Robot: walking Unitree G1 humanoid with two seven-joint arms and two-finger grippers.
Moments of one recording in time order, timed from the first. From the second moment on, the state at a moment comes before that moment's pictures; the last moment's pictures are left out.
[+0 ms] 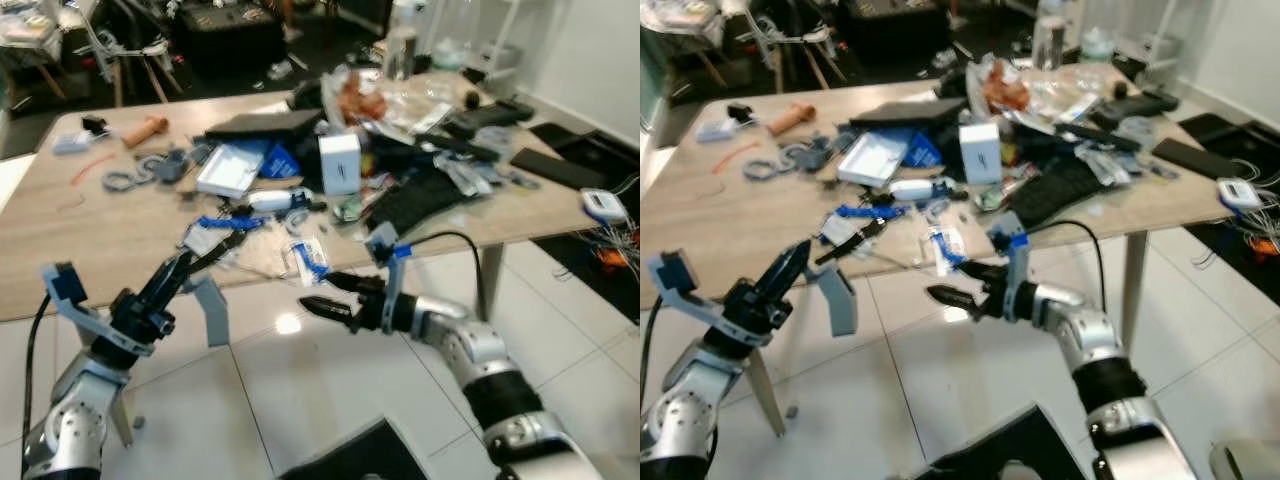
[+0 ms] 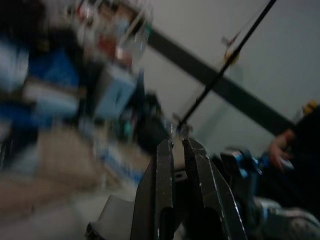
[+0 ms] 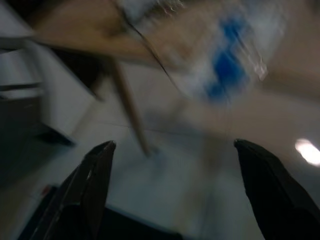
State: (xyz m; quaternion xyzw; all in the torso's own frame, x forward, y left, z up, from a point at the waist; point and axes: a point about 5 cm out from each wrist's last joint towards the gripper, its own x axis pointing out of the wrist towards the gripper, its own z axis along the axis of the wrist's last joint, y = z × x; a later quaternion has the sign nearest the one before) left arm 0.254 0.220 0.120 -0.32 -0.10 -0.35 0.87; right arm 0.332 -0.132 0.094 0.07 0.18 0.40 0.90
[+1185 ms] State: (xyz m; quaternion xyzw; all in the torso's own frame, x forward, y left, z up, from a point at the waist) left arm 0.169 0.251 -0.063 -0.29 0.33 0.01 0.90; right arm 0.160 -0.248 -0.084 0.03 0.53 -0.10 0.84
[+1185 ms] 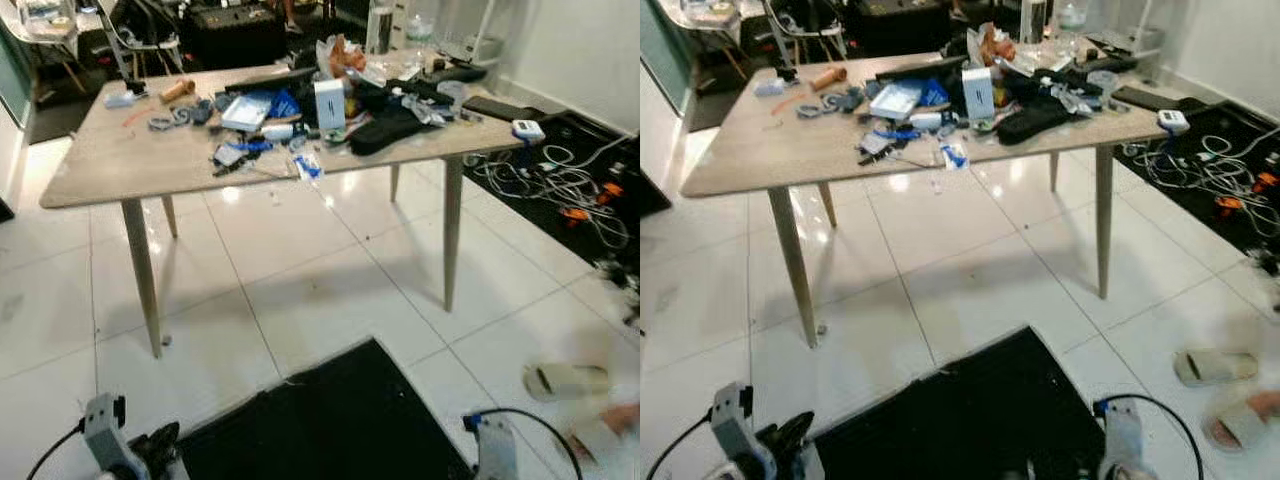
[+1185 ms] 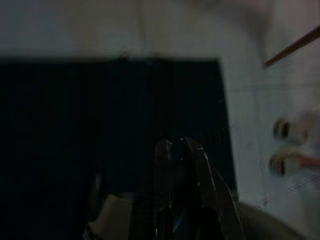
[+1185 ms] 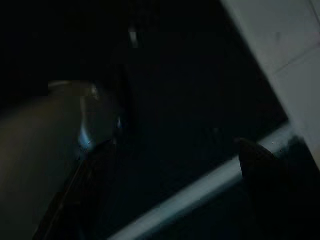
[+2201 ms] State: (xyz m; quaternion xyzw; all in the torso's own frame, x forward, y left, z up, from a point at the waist) left arm 0.103 0.208 -0.109 0.03 0.55 -0.01 0.84; right arm 0.171 -0.242 -0.081 0.02 0.53 -0.11 0.84
